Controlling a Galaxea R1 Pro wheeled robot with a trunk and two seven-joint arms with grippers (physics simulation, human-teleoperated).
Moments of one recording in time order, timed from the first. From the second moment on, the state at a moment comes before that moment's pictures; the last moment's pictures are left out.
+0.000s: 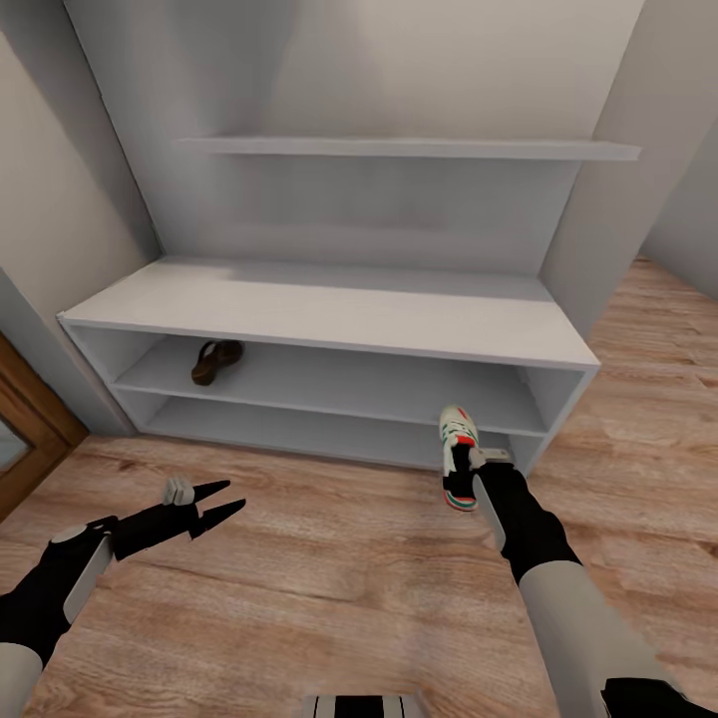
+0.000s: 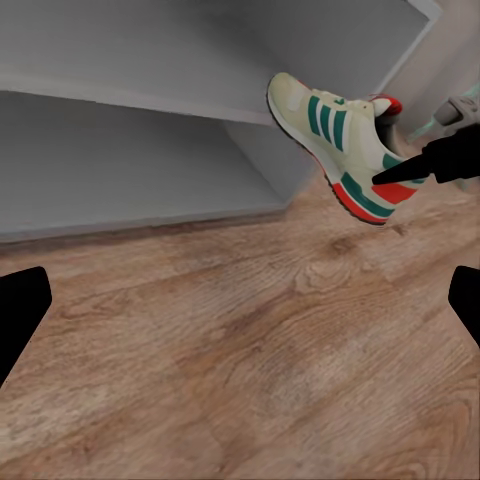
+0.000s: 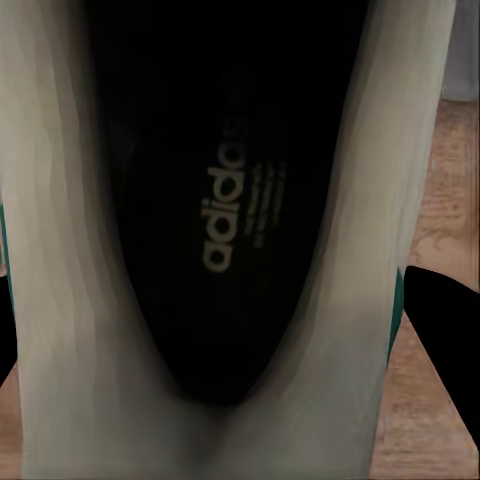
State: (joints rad) left arm -0.57 0.35 0.06 -0.87 0.30 0.17 -1.16; right arm -0.78 0.05 -0.04 -0.86 0.02 0.77 -0.13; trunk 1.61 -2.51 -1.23
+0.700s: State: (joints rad) left arm -0.57 0.34 -0.10 -0.88 0.30 0.17 -1.16; right arm -0.78 0.05 -0.04 -0.86 0.02 0.77 -0.13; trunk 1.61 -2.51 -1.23
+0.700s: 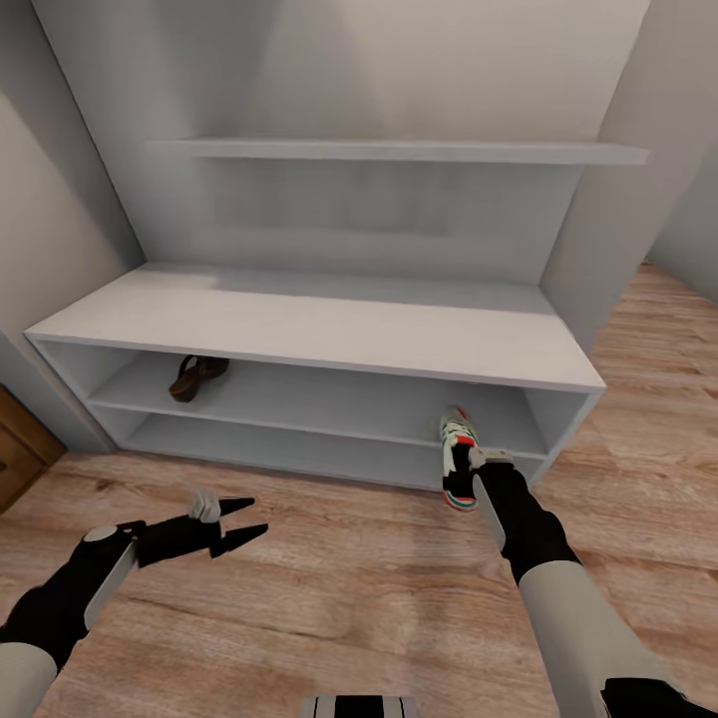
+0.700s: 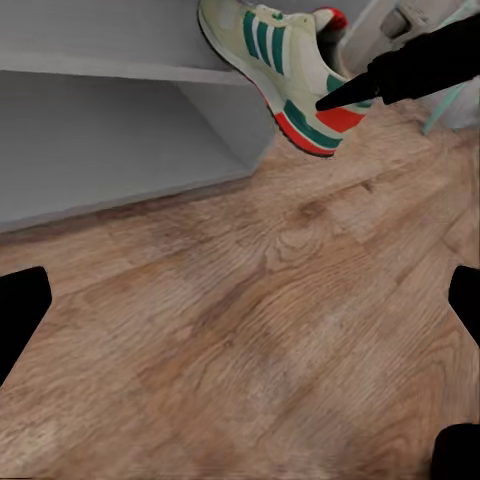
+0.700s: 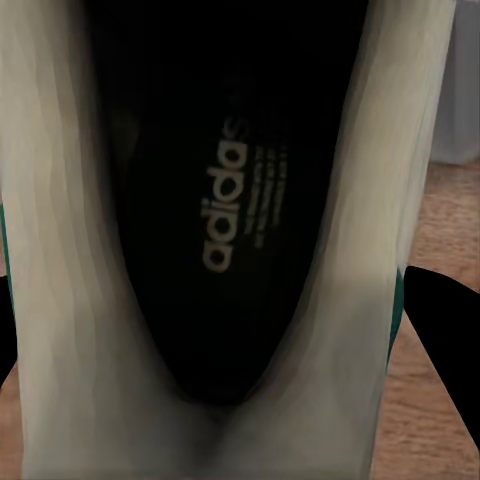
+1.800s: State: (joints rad) left arm -0.57 0.34 -0.15 -0.88 0.30 0.16 -1.16; right arm -0.78 0.05 -0.04 -0.86 0.02 0.77 -0.13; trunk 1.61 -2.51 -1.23
